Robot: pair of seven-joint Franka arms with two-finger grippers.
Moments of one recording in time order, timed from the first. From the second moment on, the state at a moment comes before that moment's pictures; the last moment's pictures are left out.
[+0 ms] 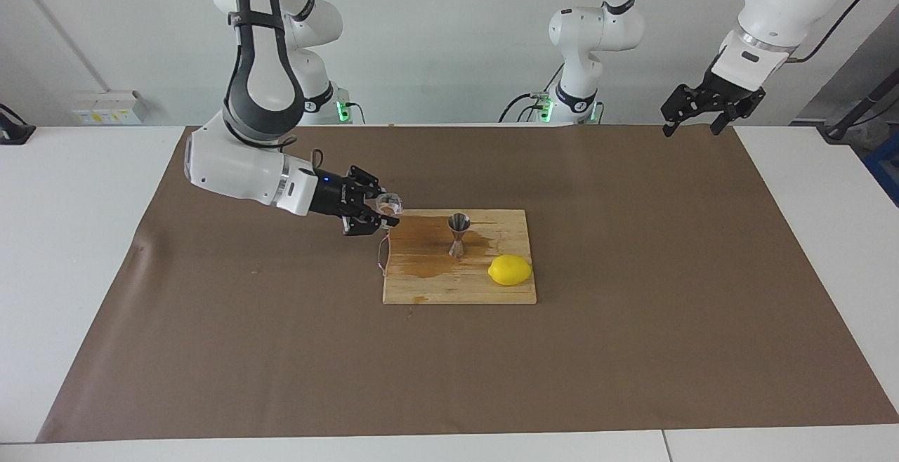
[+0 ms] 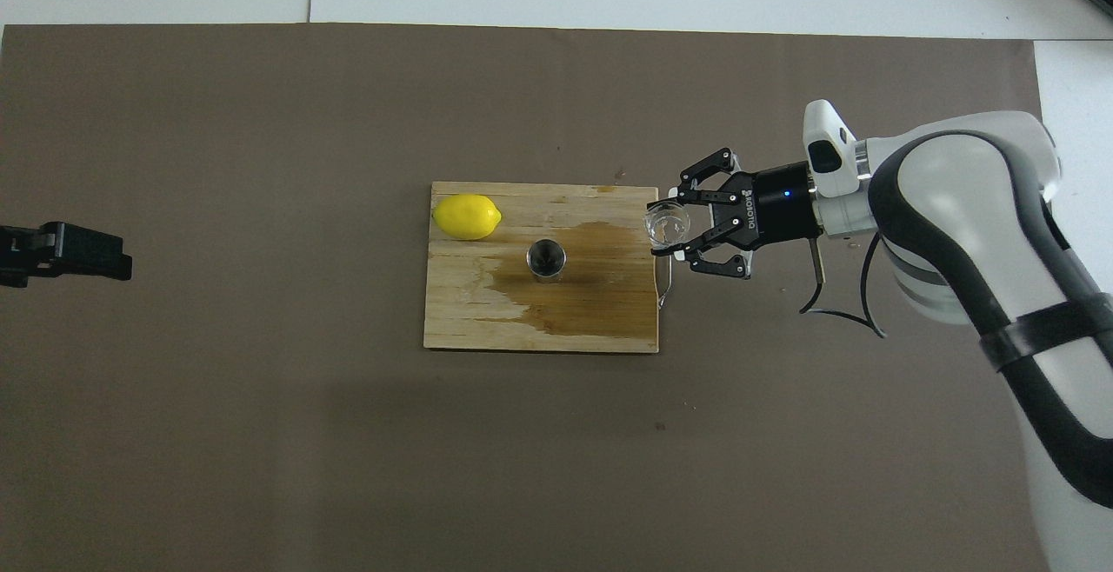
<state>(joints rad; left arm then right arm) -0.12 -0.10 0.08 -1.68 -0.02 1.54 -0.04 0.27 0.23 -0.13 -1.87 1.10 1.90 -1.95</state>
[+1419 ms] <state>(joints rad) -0.12 -0.10 0.08 -1.68 -0.02 1.54 -0.04 0.45 0.22 -0.13 -1.93 1.10 2.07 -1.89</state>
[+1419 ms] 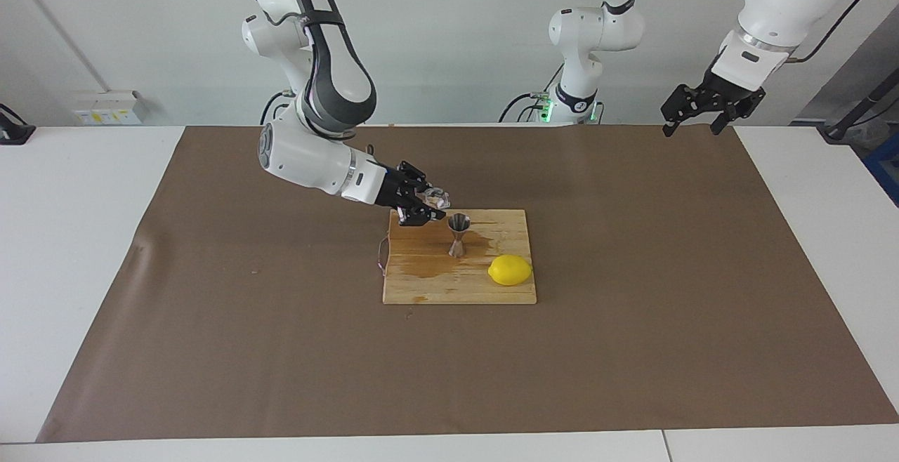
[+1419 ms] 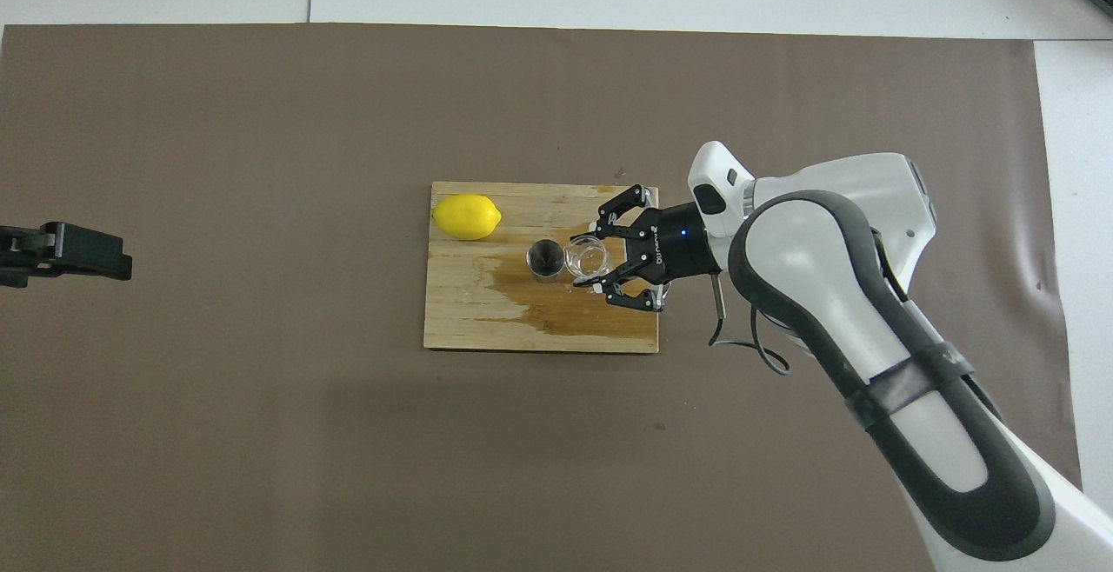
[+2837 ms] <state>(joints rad) -0.12 -0.10 0.08 -1.68 -0.02 1.54 -0.04 0.49 0.25 -0.14 -1.83 0.90 2.08 -1.61</state>
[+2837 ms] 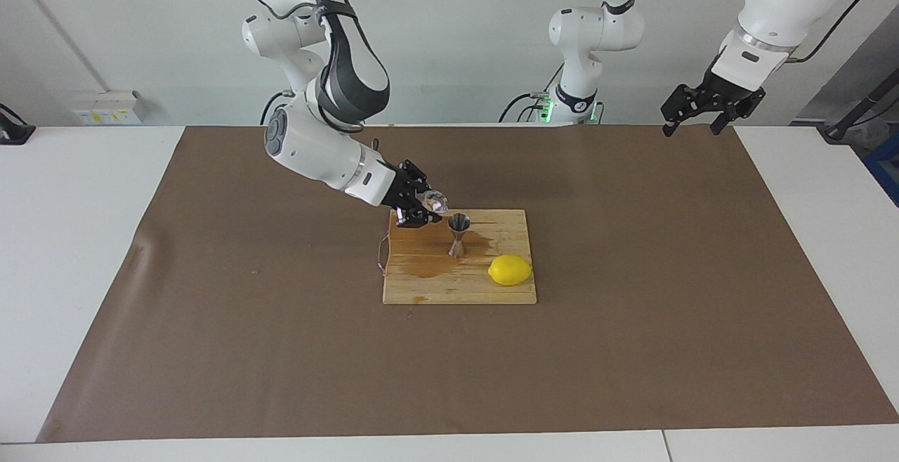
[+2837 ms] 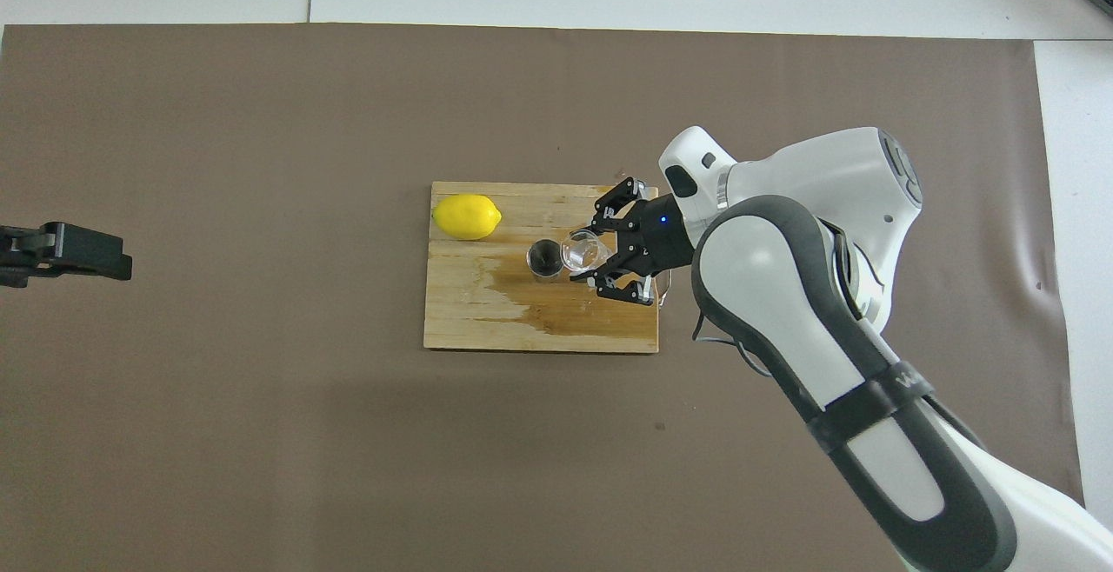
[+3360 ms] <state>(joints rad) -0.12 -0.10 0.08 -1.68 -0.02 1.54 -0.04 0.52 0.28 -0.14 -1.78 0.79 2.08 -1.49</state>
